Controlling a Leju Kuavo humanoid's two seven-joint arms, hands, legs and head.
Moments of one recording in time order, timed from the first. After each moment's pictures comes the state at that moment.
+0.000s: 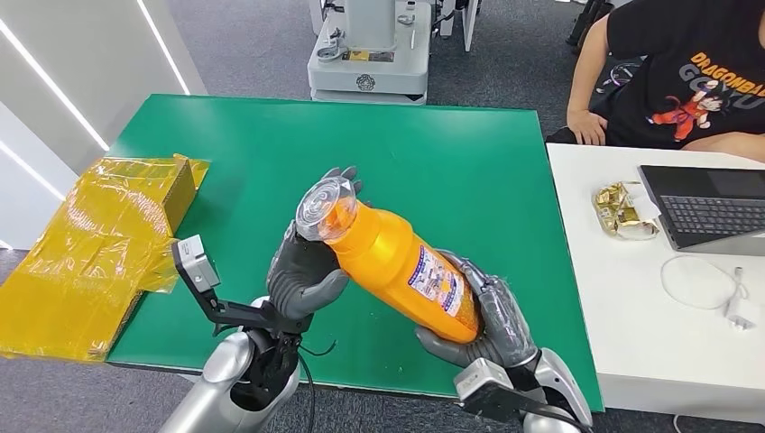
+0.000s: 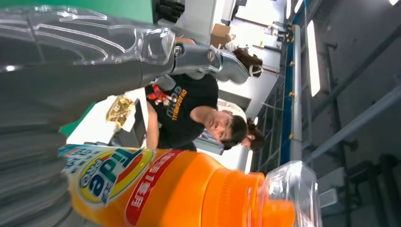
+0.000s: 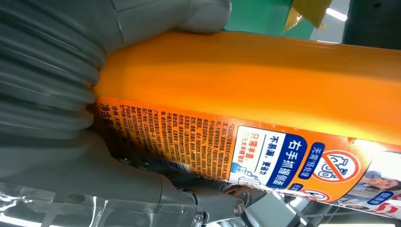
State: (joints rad) left arm -0.23 -0.03 -0.64 -1.67 0.60 -0.11 -0.36; right arm -0.16 -0.23 0.48 -1.56 0.42 -0.14 -0.39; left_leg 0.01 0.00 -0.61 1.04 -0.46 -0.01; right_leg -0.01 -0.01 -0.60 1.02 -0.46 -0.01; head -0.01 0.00
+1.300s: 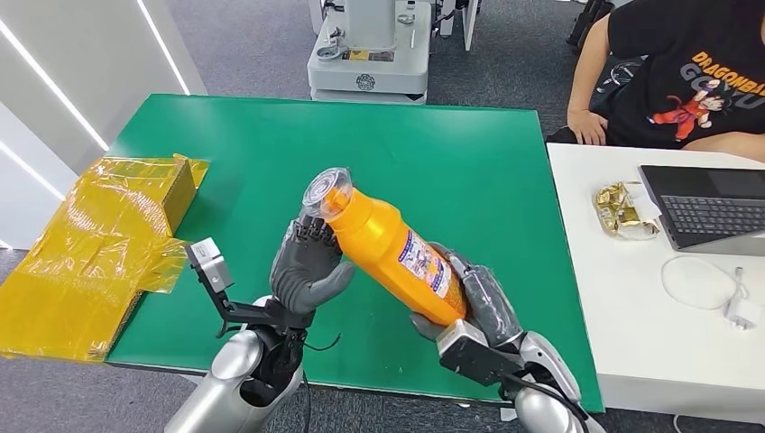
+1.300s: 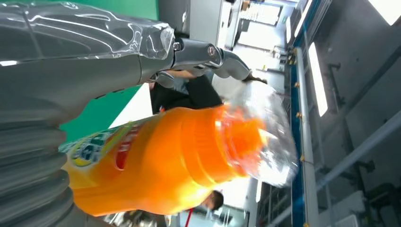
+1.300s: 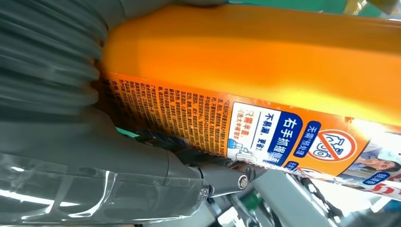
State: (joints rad) left arm -0.24 -0.03 -0.63 -1.60 0.51 -0.03 -0.41; right arm -0.25 -0.22 0.53 -1.43 0.39 -0.09 -0.25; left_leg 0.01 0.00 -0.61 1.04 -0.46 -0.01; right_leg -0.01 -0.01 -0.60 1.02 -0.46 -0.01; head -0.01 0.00
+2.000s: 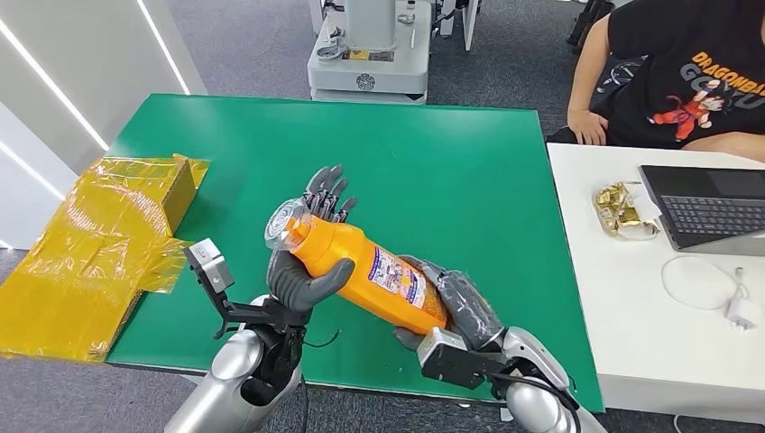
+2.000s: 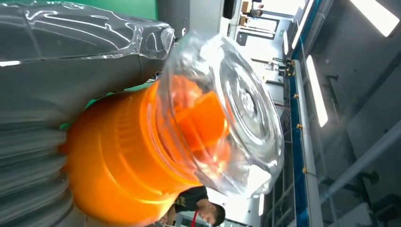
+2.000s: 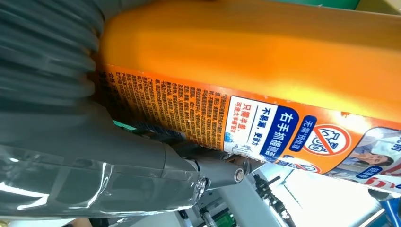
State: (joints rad) left arm -0.24 -0.03 -0.63 -1.60 0.48 0.01 -0.42; right arm -0.31 -0.22 0.58 -1.39 0.40 0.01 -0.28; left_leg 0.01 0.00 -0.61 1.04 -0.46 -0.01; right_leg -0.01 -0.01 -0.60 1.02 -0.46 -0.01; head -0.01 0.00
